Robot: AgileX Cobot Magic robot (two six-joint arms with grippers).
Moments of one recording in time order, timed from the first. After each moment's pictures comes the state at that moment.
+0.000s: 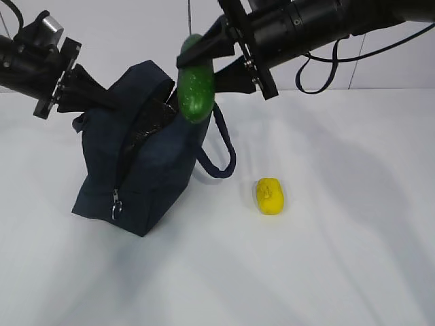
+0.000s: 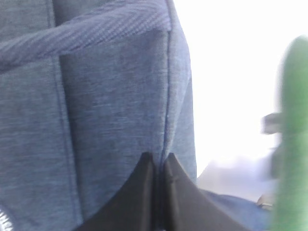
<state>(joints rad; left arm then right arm) 0.01 1.99 -1.46 -1.09 1.18 0.61 0.23 2.02 -1.71 1.17 1.22 -0.29</state>
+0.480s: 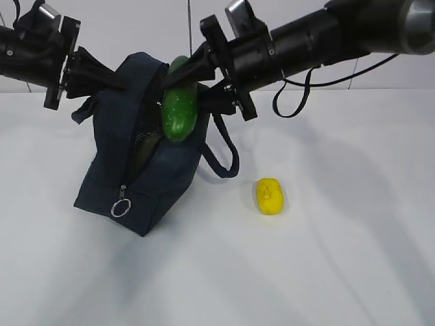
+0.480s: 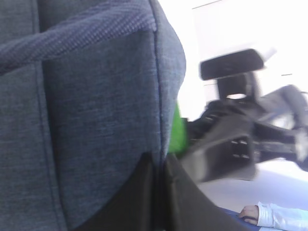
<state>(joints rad) 0.01 1.99 -1.46 -1.25 1.19 0.61 0.26 2.11 -1.71 1.29 1.17 -0.37</state>
